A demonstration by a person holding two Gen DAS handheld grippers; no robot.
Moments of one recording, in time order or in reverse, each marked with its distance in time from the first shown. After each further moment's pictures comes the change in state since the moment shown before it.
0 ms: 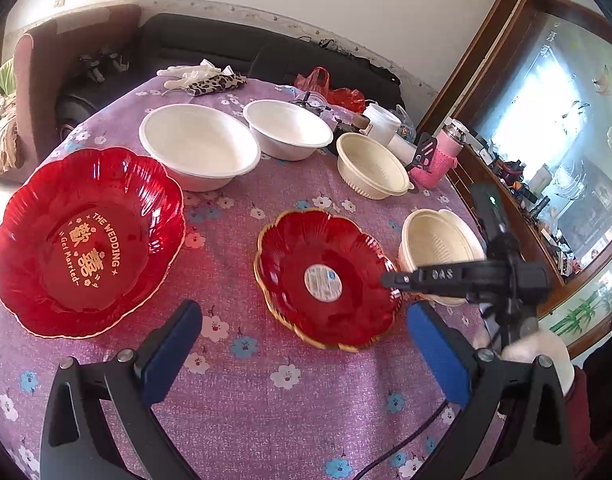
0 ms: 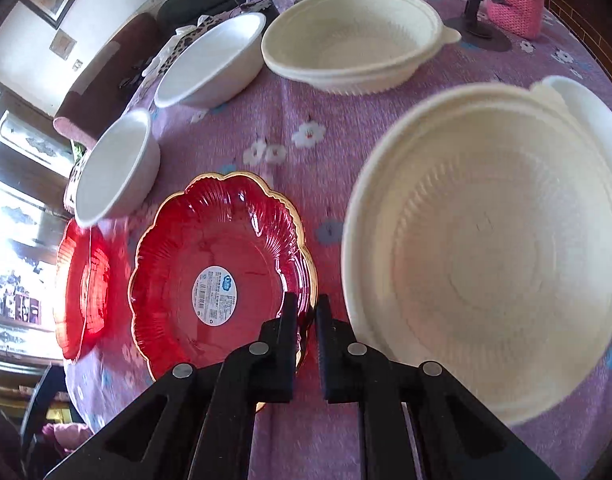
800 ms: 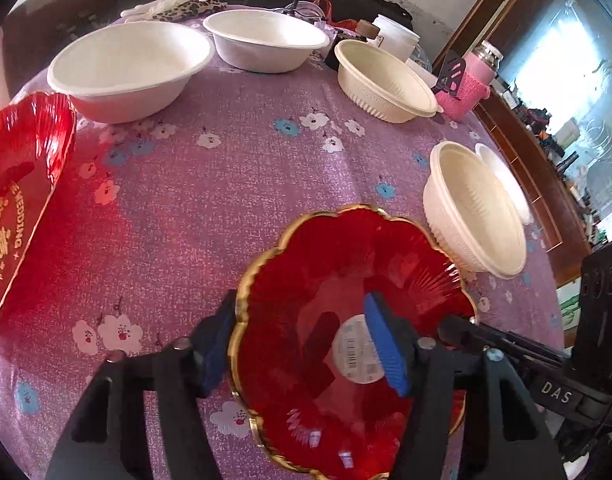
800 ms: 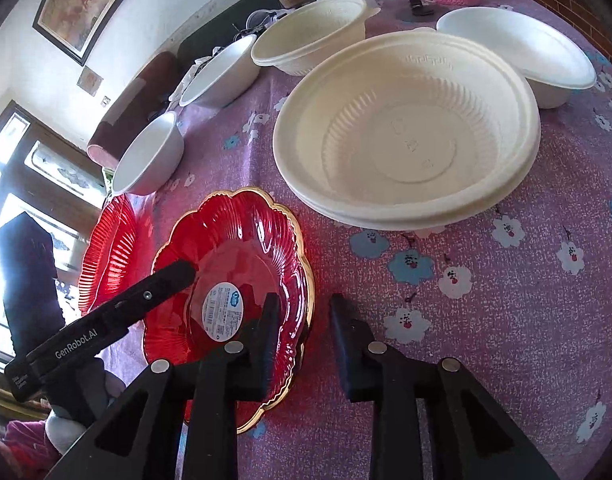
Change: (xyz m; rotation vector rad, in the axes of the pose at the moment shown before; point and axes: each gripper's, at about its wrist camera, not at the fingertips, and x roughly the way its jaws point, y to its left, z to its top) left arm 0.114 -0.028 -0.012 0.038 0.227 0.072; right arm -0.024 -0.039 -0.094 0.056 -0.167 0.129
